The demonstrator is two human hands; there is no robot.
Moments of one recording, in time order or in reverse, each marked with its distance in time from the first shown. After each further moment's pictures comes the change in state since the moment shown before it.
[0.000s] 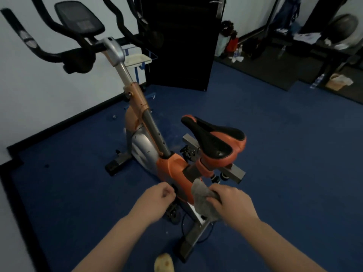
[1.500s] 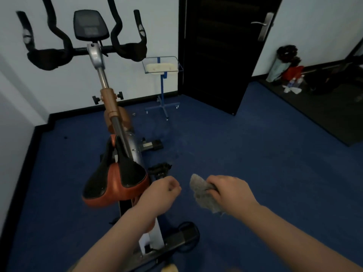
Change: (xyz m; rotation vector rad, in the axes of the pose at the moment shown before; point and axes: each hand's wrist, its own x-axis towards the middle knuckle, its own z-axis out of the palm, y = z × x) left_hand 0.215 0.306 0.182 -0.140 0.314 -0.240; right_hand 0.210 0.355 -0.171 -0.206 -0.109 -0.537
